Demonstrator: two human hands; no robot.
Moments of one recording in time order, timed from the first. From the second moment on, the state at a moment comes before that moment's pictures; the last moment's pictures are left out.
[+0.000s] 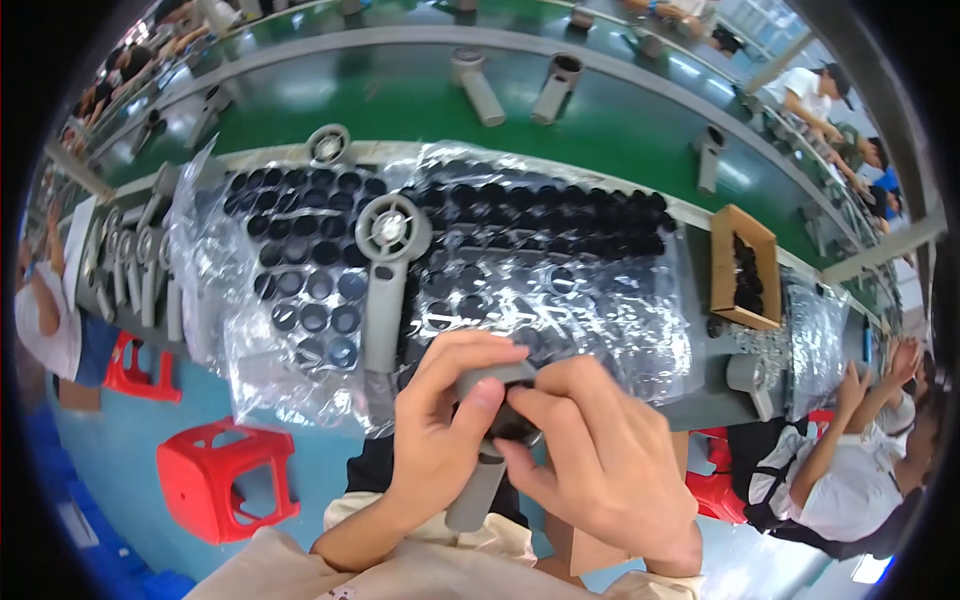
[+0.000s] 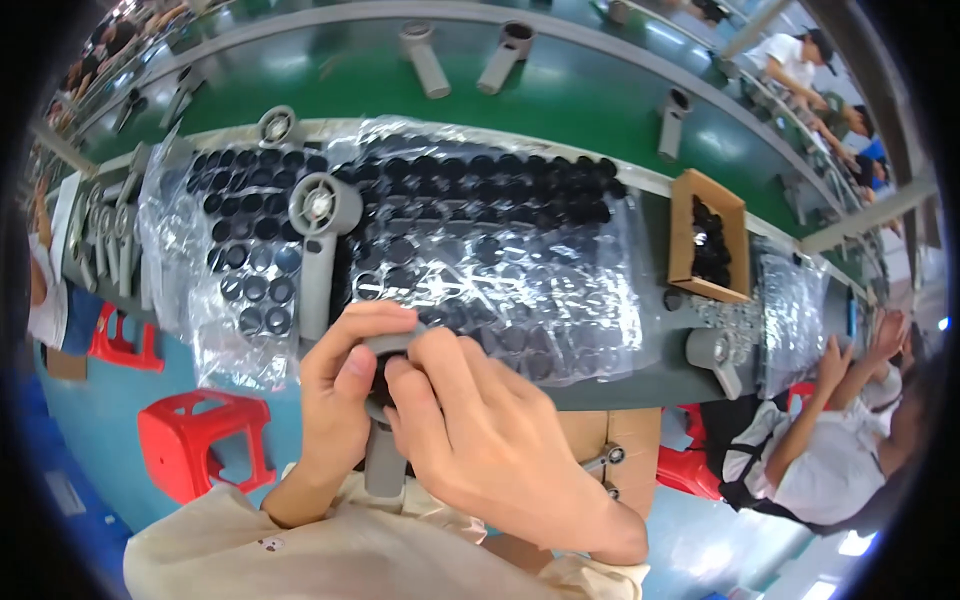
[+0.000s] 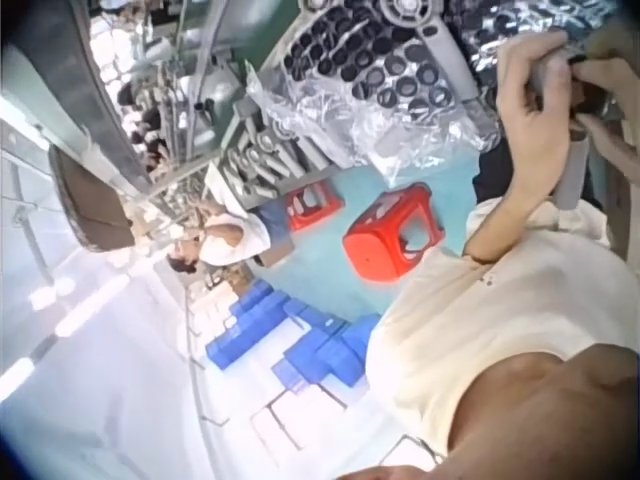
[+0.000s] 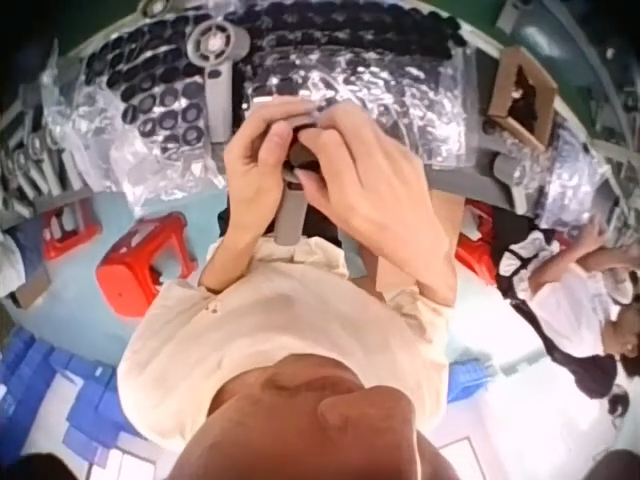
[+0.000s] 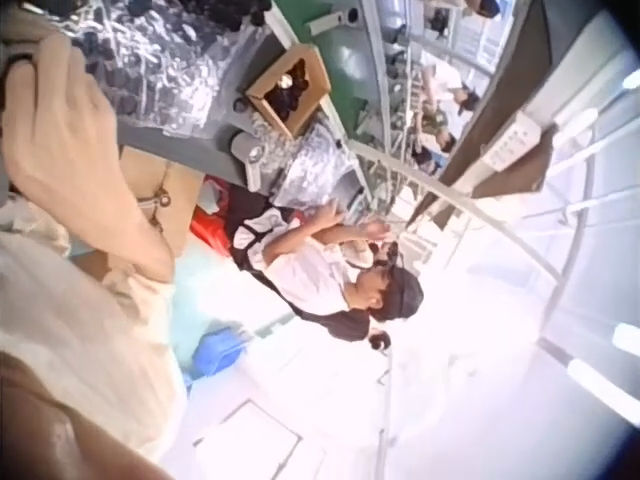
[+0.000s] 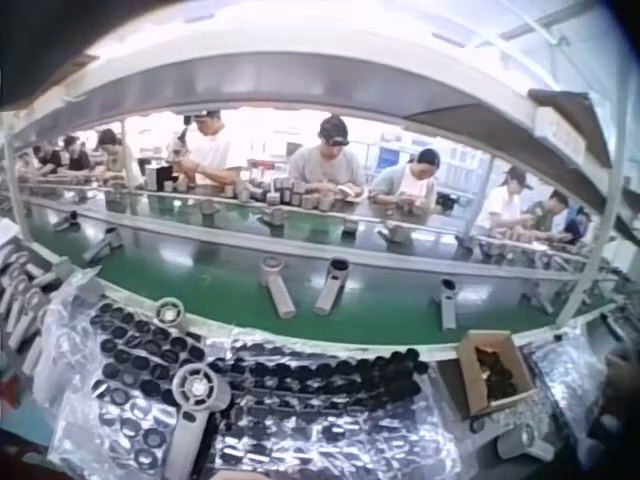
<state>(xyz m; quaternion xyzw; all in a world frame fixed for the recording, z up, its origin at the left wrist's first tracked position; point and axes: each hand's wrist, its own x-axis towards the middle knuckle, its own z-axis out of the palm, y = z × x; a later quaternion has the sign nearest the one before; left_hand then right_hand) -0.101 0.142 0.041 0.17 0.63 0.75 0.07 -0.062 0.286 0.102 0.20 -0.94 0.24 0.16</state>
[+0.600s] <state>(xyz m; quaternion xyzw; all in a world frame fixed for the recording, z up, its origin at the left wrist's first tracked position) -0.101 0.159 0.038 0.13 0.63 0.76 0.09 -0.036 0.326 0.130 0.01 -0.92 0.26 0.28</state>
